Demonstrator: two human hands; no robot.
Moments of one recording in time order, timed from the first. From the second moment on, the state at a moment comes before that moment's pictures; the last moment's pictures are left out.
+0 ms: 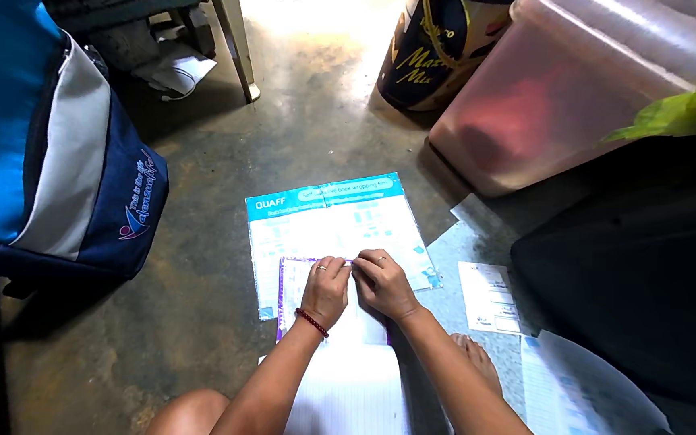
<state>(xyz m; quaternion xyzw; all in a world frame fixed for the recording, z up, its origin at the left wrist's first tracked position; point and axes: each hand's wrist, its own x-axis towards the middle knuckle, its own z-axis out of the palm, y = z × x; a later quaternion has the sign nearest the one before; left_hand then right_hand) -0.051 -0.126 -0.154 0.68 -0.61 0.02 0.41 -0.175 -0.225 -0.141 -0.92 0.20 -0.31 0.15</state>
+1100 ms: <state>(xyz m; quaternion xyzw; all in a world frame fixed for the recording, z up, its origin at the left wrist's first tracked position) -0.051 -0.124 -0.152 0.69 -0.62 0.00 0.36 -0.188 -0.166 -0.149 -0.90 0.31 -0.30 0.10</state>
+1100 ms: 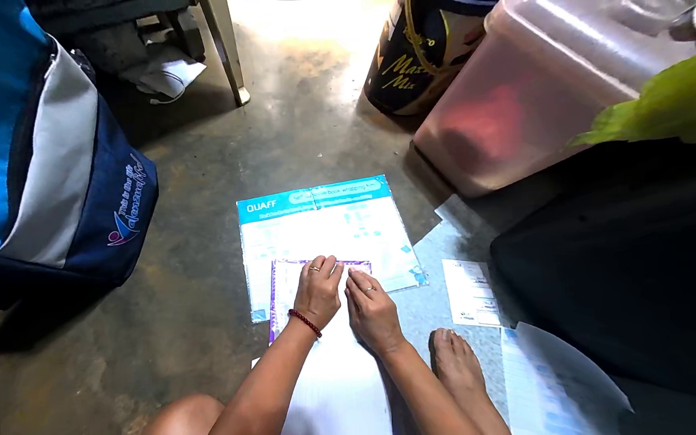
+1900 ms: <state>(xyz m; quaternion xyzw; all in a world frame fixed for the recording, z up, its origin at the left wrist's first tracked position) -0.044 -0.090 -0.115 0.81 -0.55 -0.15 0.13 -0.174 -0.164 -0.151 -0.88 0.45 -0.16 0.04</state>
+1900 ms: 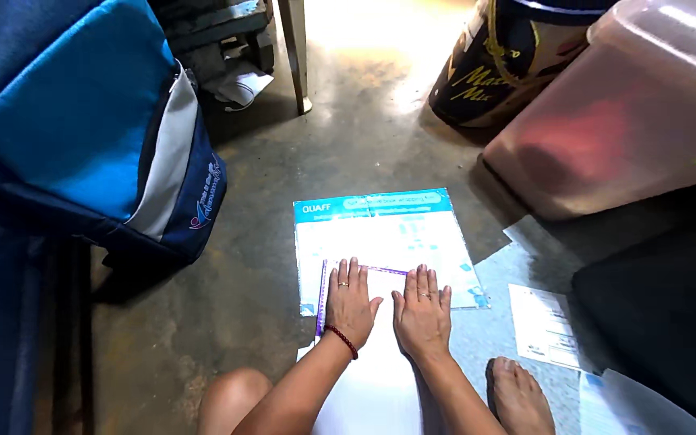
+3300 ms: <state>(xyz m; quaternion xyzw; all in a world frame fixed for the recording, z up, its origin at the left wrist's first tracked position) -0.030 -0.082 -0.095 0.86 -0.43 -0.23 0.13 -0.143 -0.166 -0.142 -0.87 0.33 -0.31 0.20</state>
